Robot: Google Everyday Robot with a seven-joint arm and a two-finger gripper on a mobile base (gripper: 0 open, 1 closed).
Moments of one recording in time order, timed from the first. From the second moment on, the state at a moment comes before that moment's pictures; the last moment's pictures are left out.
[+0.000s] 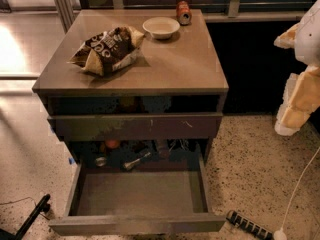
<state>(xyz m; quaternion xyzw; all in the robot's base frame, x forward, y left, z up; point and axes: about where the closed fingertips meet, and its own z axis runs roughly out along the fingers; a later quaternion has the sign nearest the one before) 0.438 -0.216 0.977 -0.60 0.78 -0.04 0.16</state>
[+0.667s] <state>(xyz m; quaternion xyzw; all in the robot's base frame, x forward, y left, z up) 0.452 -0.210 0.979 -0.61 0.77 -0.05 0.17</state>
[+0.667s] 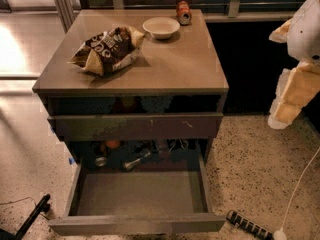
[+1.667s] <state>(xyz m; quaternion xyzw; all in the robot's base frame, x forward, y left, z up) 0.541 -0.154 0.970 -0.68 0.70 -0.03 0.20</state>
